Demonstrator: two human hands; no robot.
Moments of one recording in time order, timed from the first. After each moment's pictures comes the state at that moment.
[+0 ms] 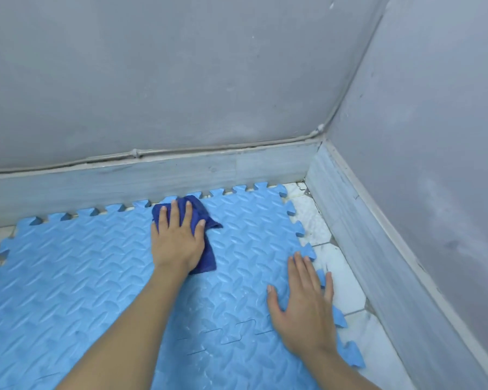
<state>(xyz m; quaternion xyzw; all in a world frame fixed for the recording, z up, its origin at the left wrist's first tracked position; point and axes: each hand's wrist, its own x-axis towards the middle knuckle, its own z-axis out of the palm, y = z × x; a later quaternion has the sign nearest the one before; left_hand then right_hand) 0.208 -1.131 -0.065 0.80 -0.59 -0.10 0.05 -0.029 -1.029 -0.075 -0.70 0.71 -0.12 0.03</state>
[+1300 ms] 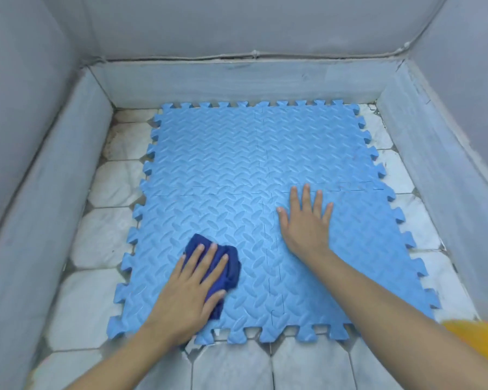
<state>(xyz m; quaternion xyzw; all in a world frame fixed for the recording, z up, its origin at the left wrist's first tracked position) 0.306 -0.703 -0.055 0.65 -0.76 -0.10 -0.01 0.087 -0.883 -0.062 -0.75 0.65 0.01 0.10</state>
